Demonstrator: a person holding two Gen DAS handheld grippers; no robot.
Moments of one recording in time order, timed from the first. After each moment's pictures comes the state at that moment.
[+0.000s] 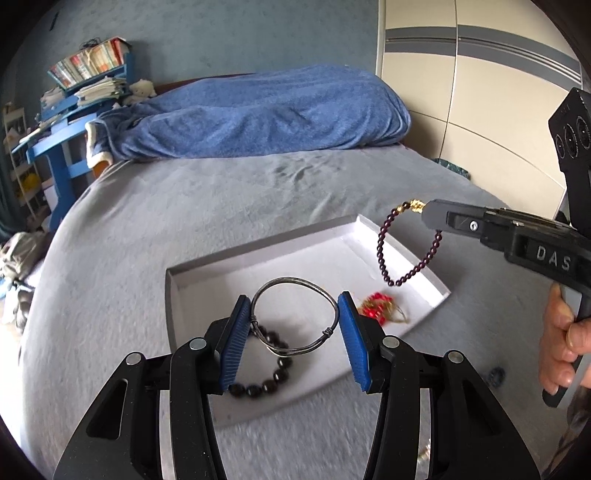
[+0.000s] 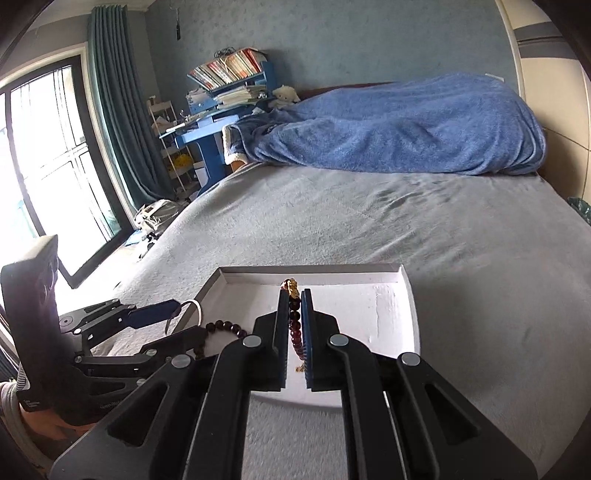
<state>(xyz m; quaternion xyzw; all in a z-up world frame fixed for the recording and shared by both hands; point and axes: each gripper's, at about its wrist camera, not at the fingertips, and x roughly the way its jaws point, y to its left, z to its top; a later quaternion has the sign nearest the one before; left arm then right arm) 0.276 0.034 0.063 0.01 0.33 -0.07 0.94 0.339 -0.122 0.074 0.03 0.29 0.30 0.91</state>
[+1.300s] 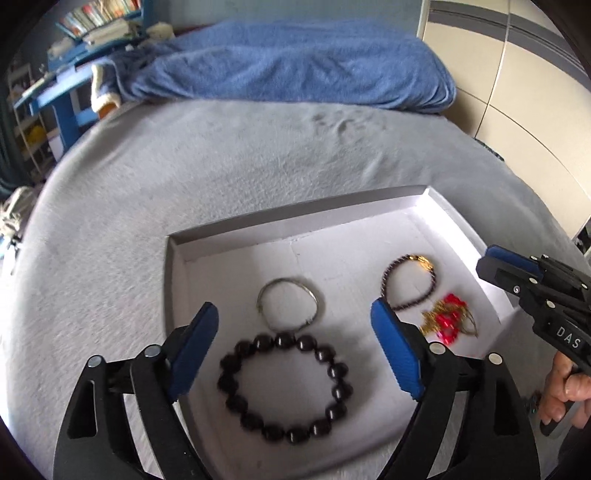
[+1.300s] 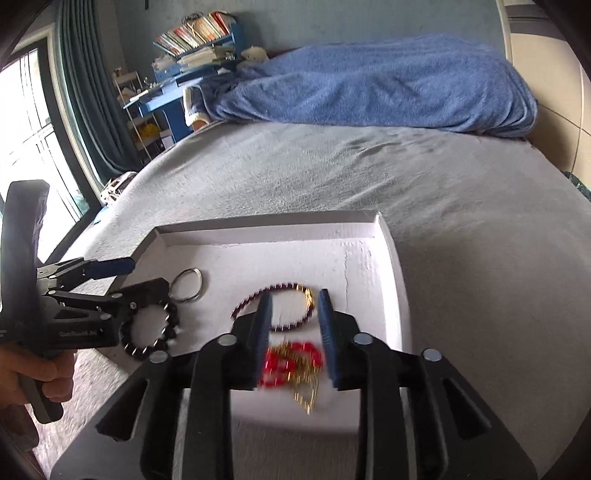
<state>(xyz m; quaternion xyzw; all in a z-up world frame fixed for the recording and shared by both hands) 0.338 0.068 0.018 -0.02 0.41 -0.03 0.91 0.379 -0.124 0.007 0.01 0.35 0.25 0.90</state>
